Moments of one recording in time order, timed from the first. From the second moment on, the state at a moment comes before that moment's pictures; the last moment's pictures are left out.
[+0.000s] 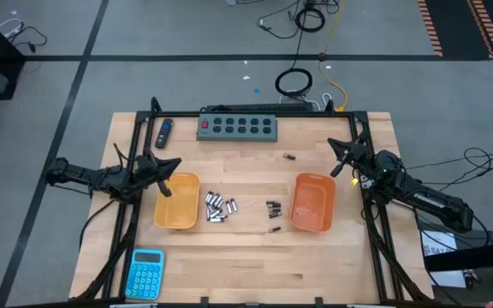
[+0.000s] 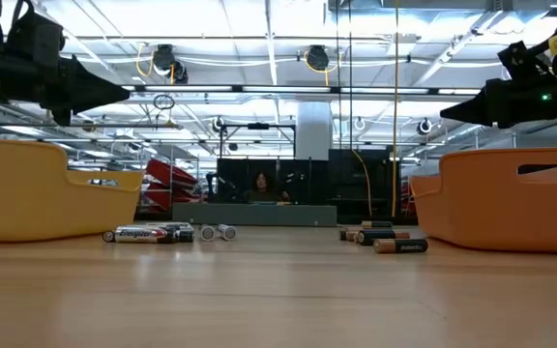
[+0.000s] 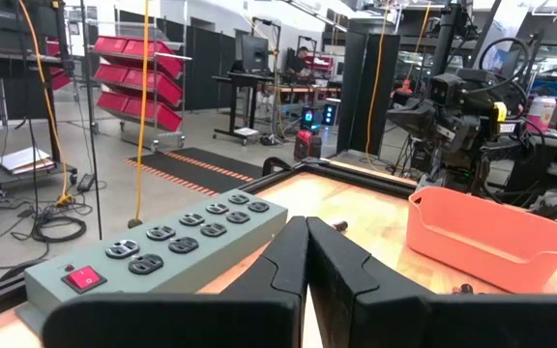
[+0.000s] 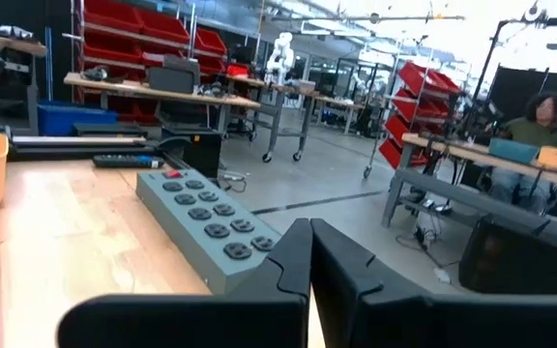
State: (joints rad) left arm -0.24 0.01 0.01 0.07 -0.73 -0.07; right arm -0.46 0.03 0.01 0.09 0.23 -0.19
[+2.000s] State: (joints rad) left arm -0.24 0.01 0.00 0.22 -0.91 -0.07; right arm -0.46 0.03 0.02 0.10 0.16 0.15
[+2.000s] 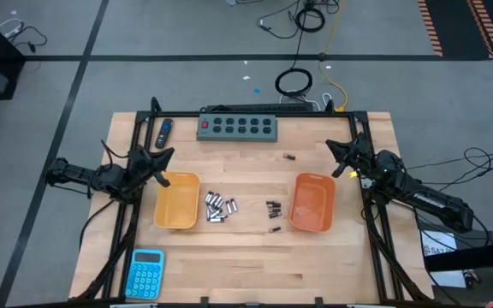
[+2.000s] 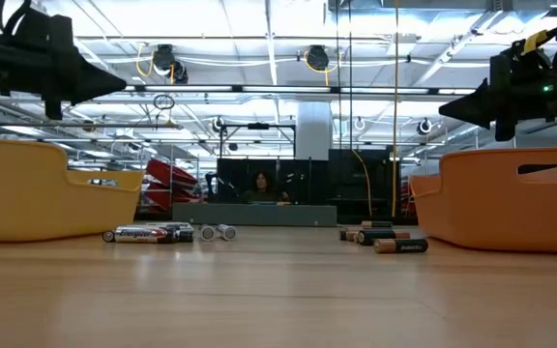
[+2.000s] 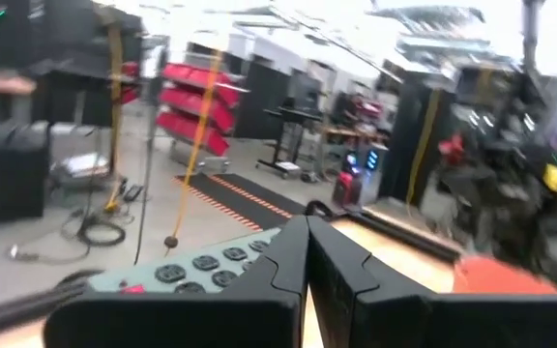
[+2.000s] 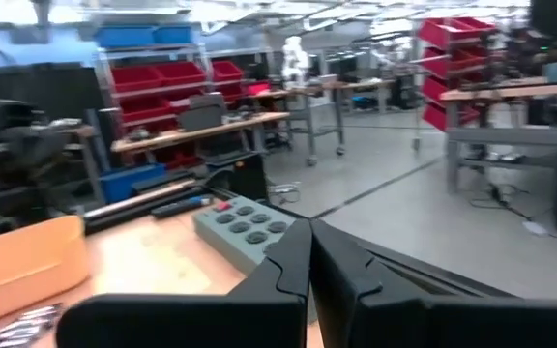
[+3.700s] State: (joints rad) left arm -0.16 1.83 1.31 -0.65 -0.21 -0.43; right arm -0.40 0.18 0.22 -0.09 -0.10 0.07
